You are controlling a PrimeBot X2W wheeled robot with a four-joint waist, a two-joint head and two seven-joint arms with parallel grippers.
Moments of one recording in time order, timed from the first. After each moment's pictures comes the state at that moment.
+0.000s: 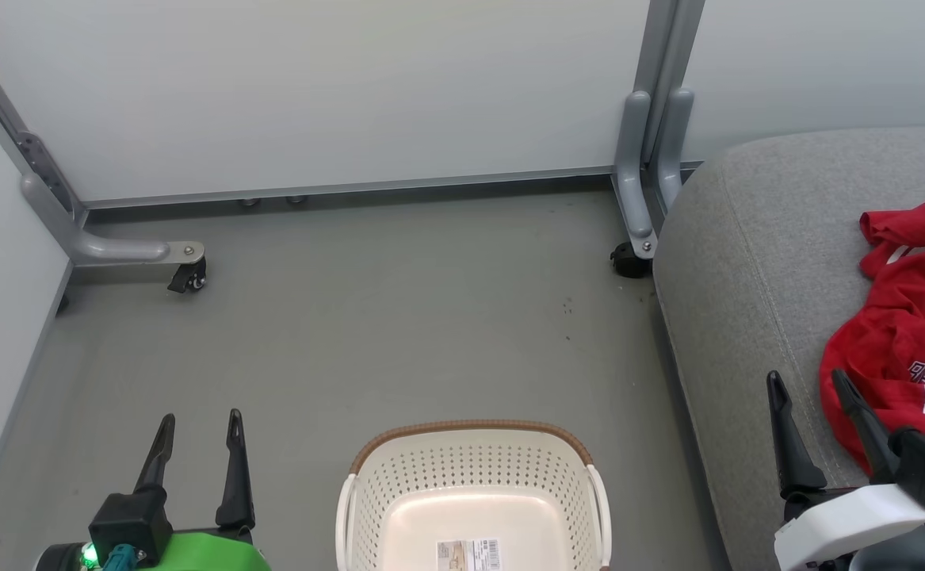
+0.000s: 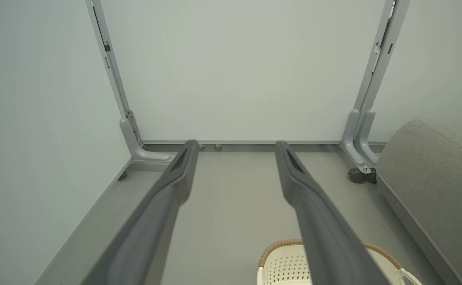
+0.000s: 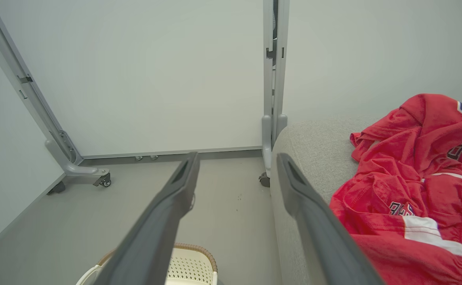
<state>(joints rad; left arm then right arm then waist) 0.04 0.26 -0.26 0.14 -0.37 0.16 -0.26 0.18 -0.05 -0.08 -0.20 0.15 0.13 0.03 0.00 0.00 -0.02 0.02</state>
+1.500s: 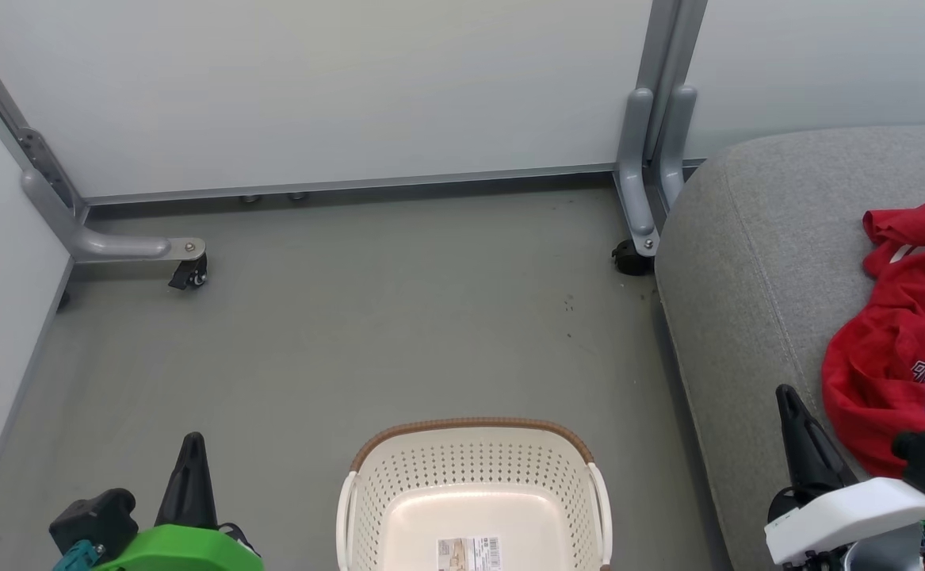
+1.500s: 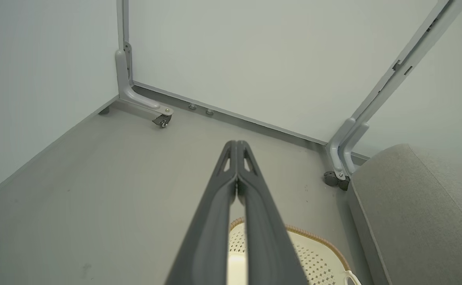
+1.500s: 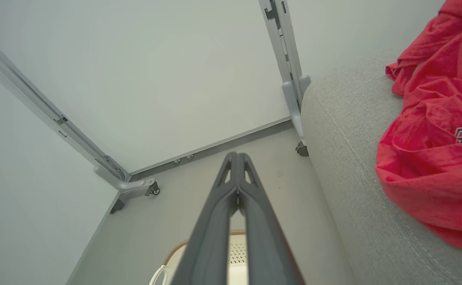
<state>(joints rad) 0.04 0.16 -0.14 0.22 -0.57 0.06 -0.18 0.15 -0.05 -0.06 -0.08 0.47 0.13 0.03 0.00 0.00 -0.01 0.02</state>
